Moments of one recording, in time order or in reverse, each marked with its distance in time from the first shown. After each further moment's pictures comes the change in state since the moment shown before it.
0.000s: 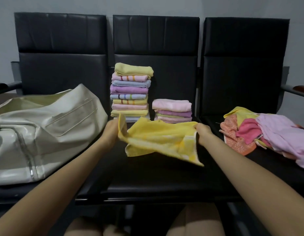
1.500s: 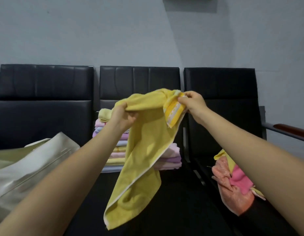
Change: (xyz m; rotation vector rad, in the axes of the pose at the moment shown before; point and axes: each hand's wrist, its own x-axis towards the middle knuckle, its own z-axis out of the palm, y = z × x) left_hand 0.142 0.180 0.085 -0.968 -0.110 -0.214; right_hand -0.012 -0.230 0.021 -0.208 -0.133 -0.779
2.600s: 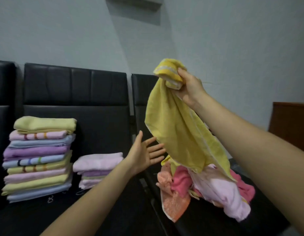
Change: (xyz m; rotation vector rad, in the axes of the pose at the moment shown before) left_hand -0.031 -0.234 0.093 0.261 -0.402 -0.490; right_hand 0.027 -0.033 -0.174 0.481 0.175 -0.082
